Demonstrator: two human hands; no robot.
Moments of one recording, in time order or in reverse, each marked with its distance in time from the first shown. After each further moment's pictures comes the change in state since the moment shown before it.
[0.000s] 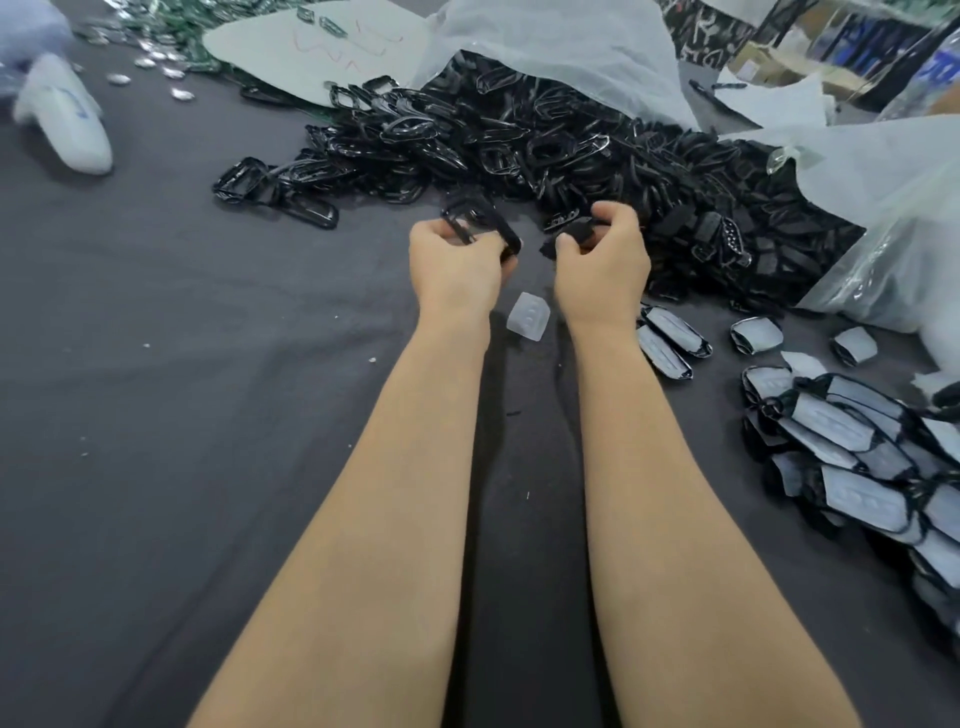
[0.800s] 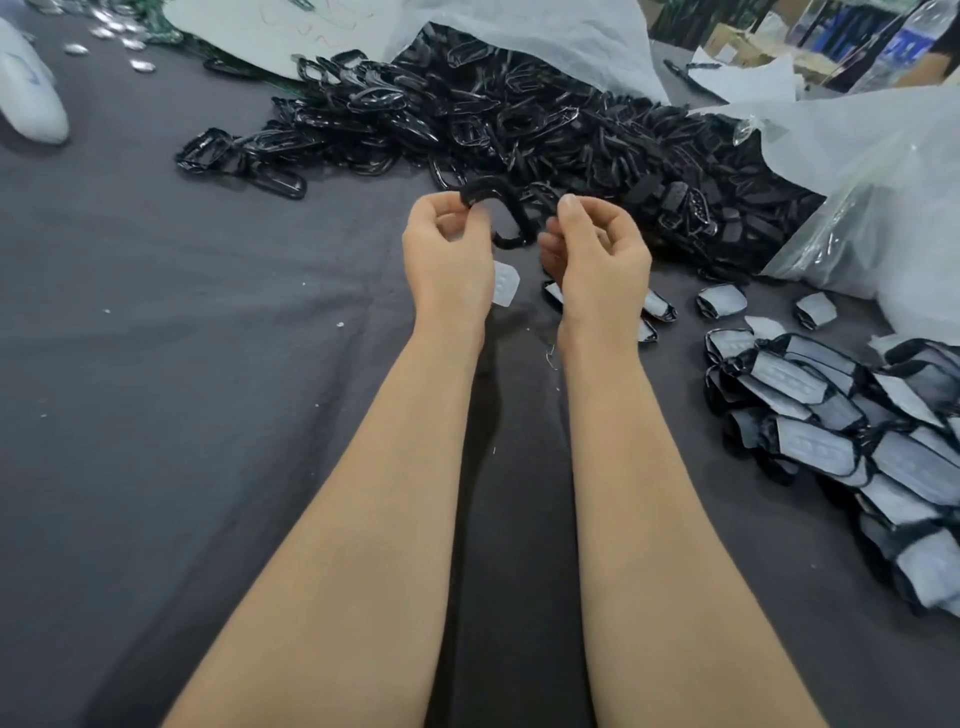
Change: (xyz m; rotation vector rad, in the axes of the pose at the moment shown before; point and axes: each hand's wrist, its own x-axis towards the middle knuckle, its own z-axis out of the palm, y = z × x) left_hand -0.024 -0.027 0.002 0.178 0.004 0.238; right_hand -0.041 0.001 -0.027 0.748 0.050 0.223
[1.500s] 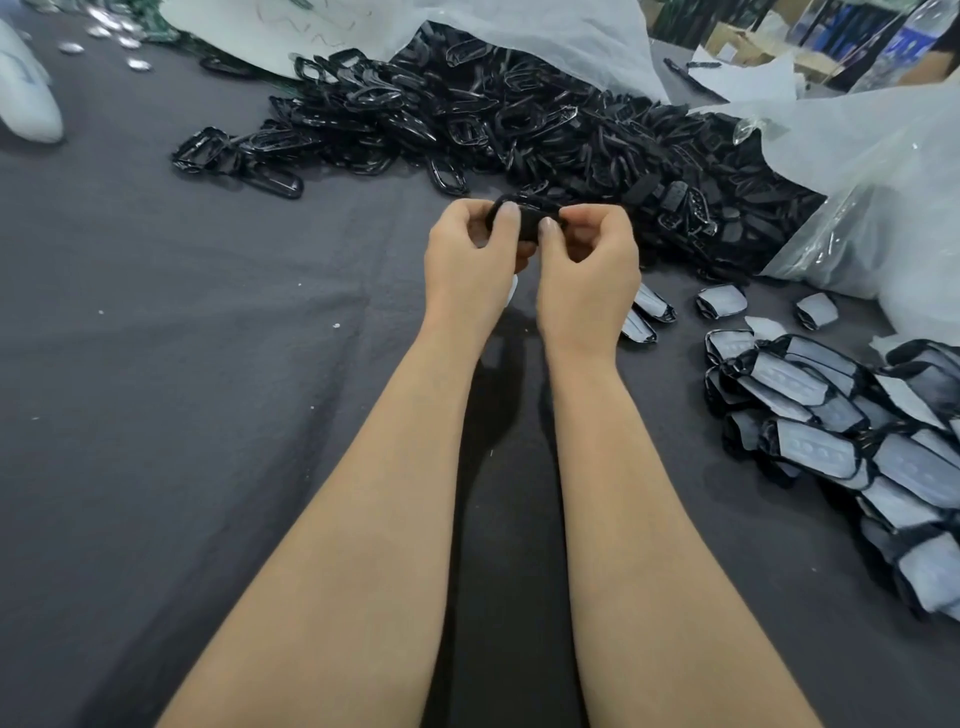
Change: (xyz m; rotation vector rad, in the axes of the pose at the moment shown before) left_hand -0.002 -0.001 0.004 0.091 -0.196 0.036; right_hand -0.001 0.009 0.002 -0.417 0.060 -0.273
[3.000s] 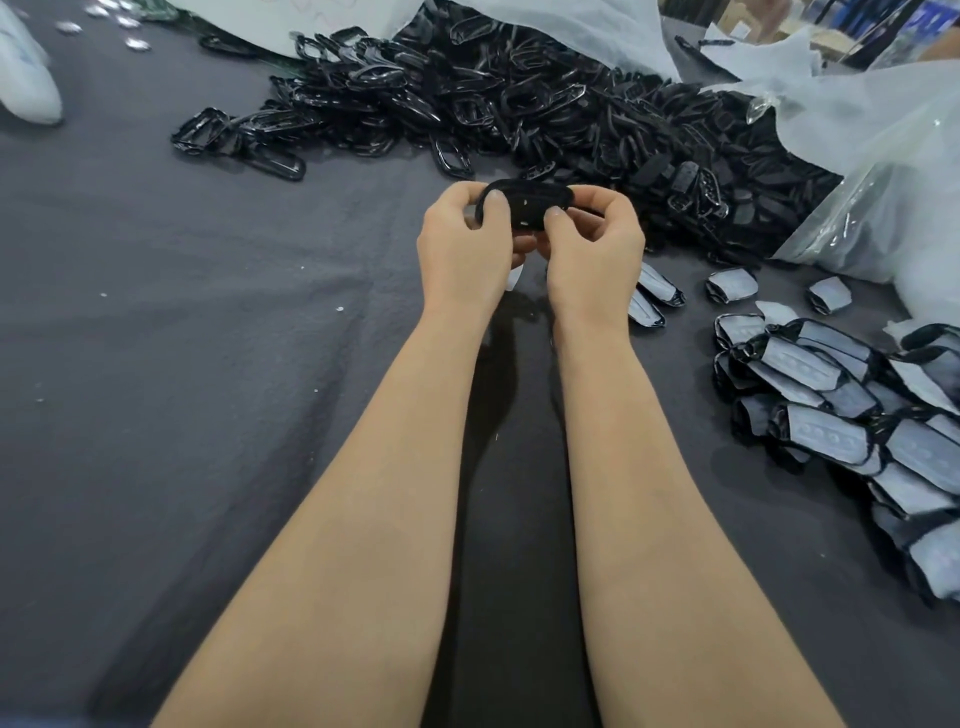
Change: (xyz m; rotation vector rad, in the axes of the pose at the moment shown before) left_hand 0.000 -0.004 -0.004 0.062 0.054 0.000; right_hand 0.001 0.001 0.005 0.159 -0.057 0.232
